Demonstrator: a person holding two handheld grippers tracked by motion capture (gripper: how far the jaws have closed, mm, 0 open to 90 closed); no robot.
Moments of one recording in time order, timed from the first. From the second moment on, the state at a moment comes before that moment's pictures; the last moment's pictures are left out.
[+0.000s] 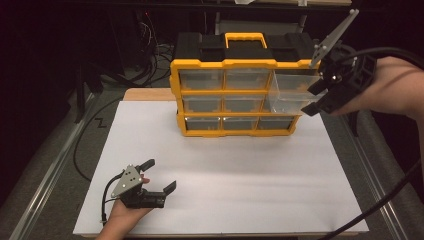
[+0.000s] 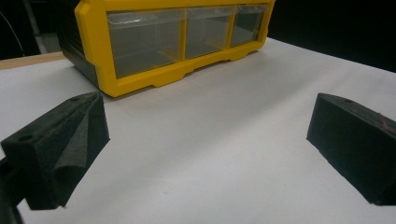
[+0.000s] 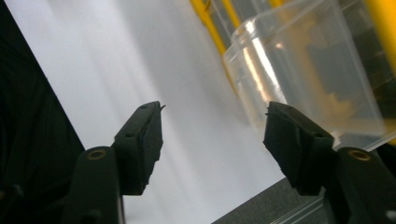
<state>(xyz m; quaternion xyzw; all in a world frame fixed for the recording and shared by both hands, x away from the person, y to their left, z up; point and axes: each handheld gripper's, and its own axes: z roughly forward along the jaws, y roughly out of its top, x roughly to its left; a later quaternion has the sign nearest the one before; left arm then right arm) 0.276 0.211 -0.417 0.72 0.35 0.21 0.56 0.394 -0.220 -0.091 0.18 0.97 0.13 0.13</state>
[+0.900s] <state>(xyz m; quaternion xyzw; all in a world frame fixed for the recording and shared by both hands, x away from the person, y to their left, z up) 0.275 0.209 -0.416 0.72 0.34 0.20 0.57 0.388 -0.197 -0.337 0.23 0.97 0.12 0.04</state>
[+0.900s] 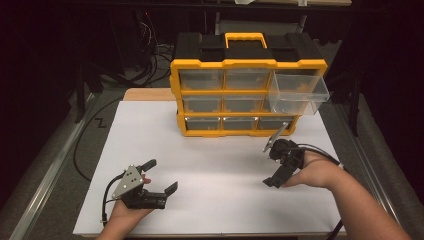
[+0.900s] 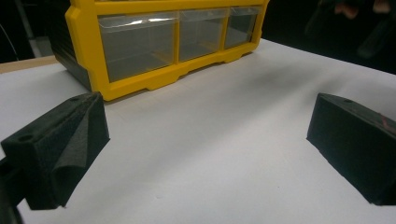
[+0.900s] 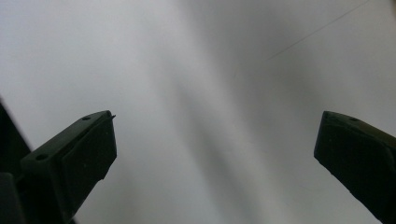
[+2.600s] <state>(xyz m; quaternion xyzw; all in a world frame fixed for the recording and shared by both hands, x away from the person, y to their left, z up) 0.280 0.214 -0.423 0.73 0.39 0.22 0.52 0.314 -0.269 -0.417 0.36 0.71 0.57 0.22</state>
